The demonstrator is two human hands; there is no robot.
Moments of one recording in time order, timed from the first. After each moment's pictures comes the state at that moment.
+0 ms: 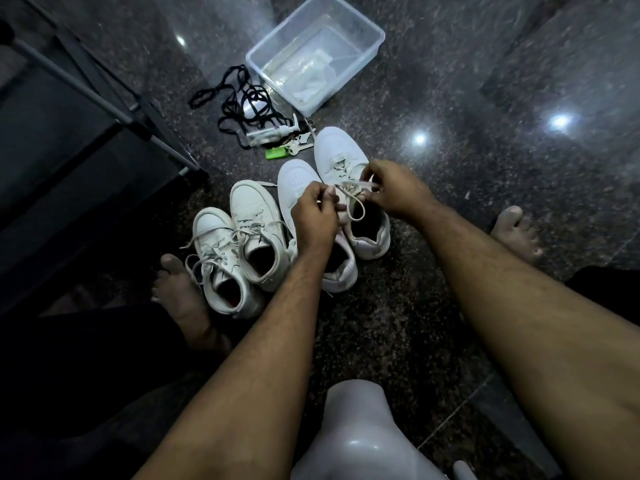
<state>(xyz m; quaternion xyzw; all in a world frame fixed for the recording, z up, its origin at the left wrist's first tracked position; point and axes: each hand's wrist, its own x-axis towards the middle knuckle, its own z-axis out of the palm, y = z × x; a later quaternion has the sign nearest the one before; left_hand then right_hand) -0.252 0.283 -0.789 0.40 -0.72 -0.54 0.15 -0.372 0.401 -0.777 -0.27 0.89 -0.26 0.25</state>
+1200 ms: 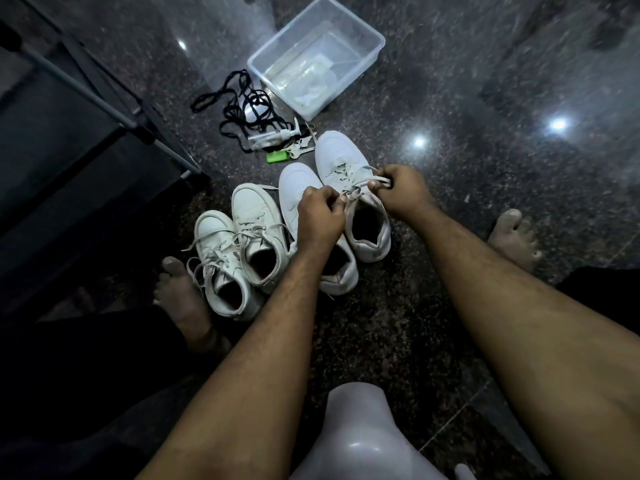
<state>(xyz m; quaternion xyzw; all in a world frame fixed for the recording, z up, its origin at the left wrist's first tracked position) -0.258 0.277 -0.777 0.35 -0.86 -0.38 0.04 -0.371 0.403 -0.786 -0.15 0.90 -0.34 0.22</state>
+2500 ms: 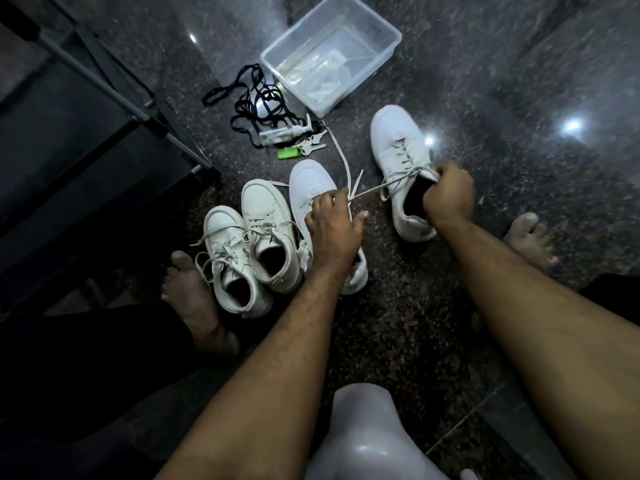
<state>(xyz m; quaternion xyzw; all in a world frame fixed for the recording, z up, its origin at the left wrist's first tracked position) -0.242 0.294 -0.796 0.30 -0.92 -0.25 0.03 -0.377 0.431 -0.788 0.01 0.96 -0.25 0.10</state>
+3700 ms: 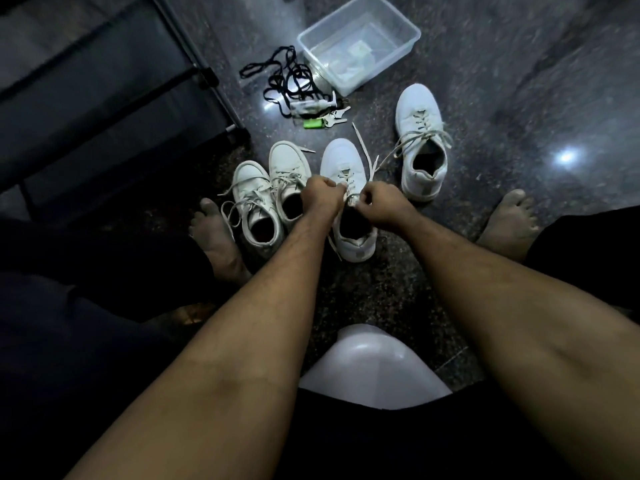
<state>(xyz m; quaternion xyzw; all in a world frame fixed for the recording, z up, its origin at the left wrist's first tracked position) -0.184 0.264 -0.781 0.51 -0.70 -0.50 0.01 -0.246 0.389 -0.761 -0.28 0.90 -0.20 0.26</state>
